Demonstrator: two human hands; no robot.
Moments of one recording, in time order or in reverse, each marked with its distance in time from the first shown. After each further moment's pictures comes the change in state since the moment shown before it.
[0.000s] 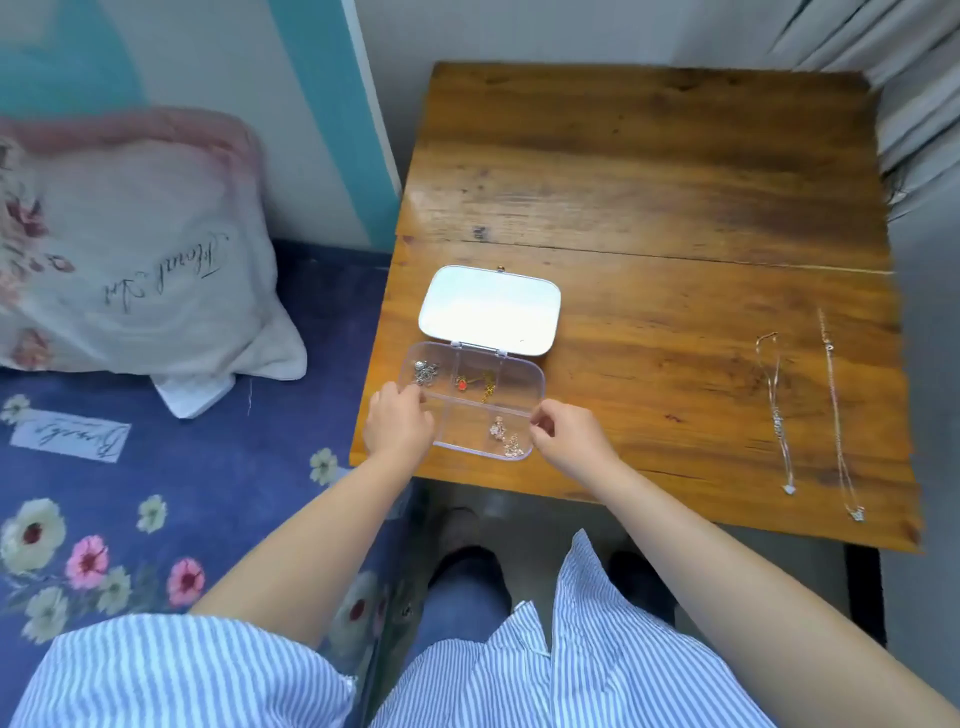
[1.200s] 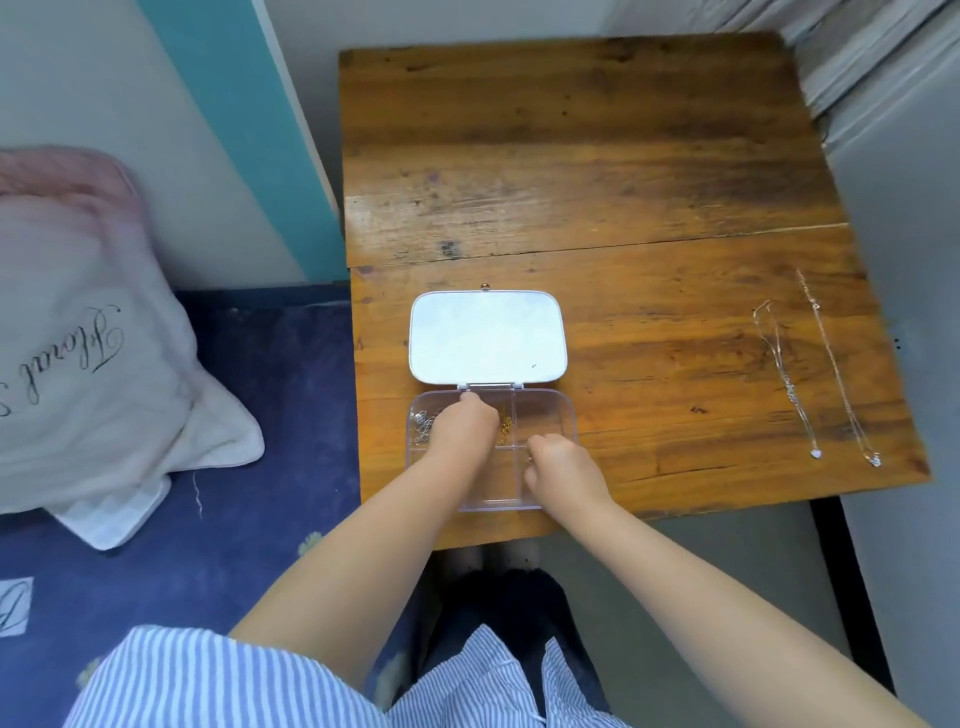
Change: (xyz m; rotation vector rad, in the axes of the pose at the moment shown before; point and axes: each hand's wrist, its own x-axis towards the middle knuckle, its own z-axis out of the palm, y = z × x) left_hand 0.071 0.044 0.009 0.637 -0.365 0.649; right_hand 0.036 -0.034 0.060 -0.292 0.121 0.153
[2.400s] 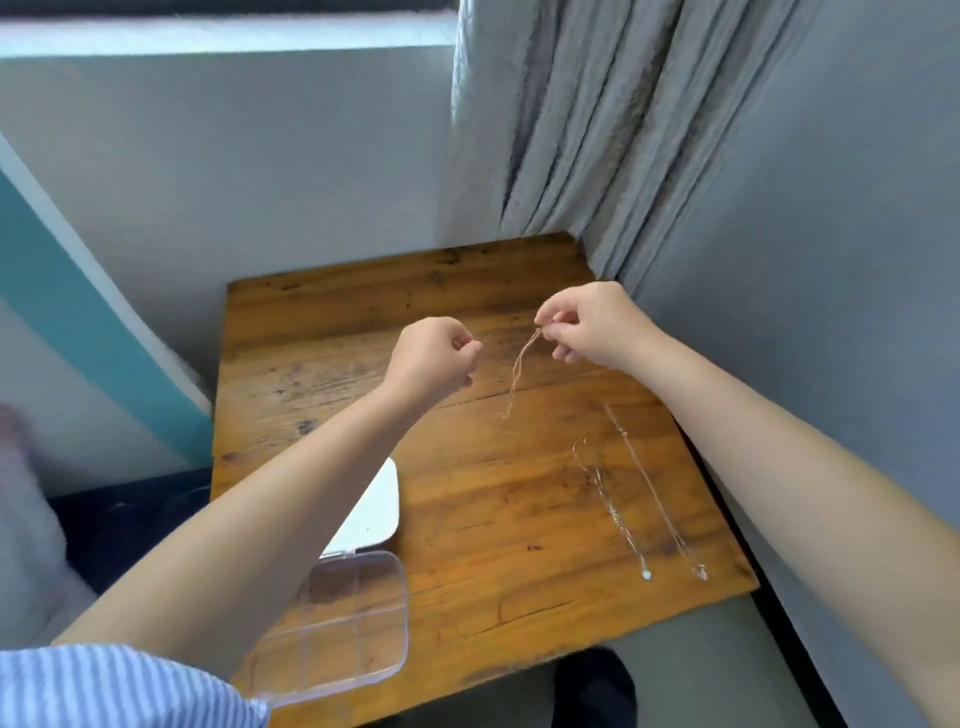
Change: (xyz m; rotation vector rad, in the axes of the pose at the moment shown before) left_hand 0.000 0.141 -0.249 -0.758 0.599 0.168; right_hand 0.010 0.144 -0.335 0.302 0.426 -0.208
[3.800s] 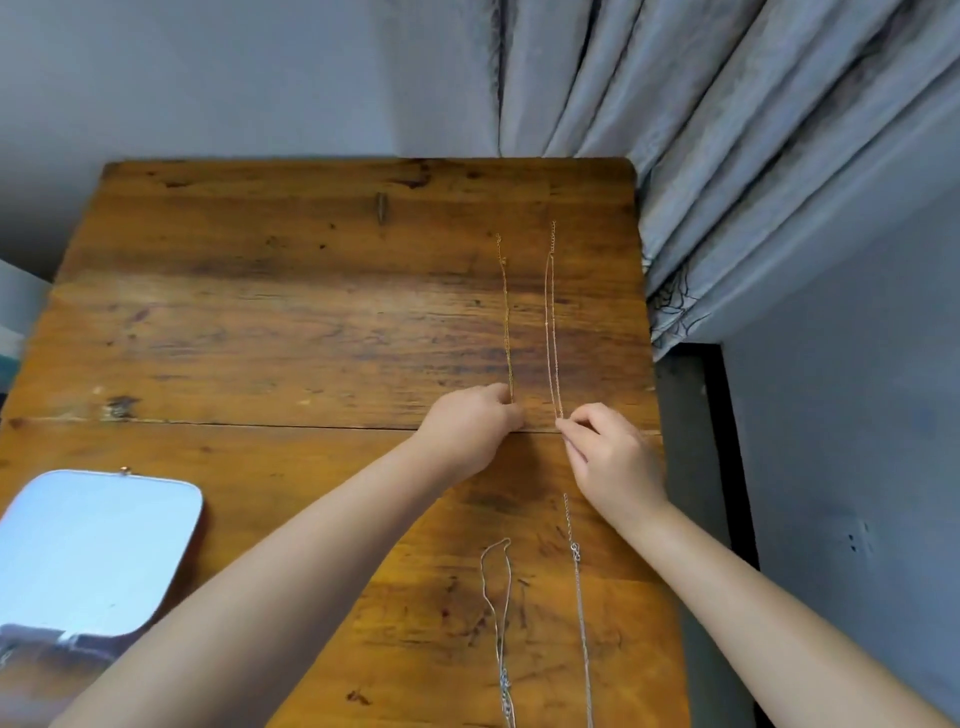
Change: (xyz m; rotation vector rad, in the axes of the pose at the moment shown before) left_hand 0.161 -0.021 0.231 0.690 -0.396 0.105; right_hand 0.090 0.297 0.103 -0.180 0.117 -0.375
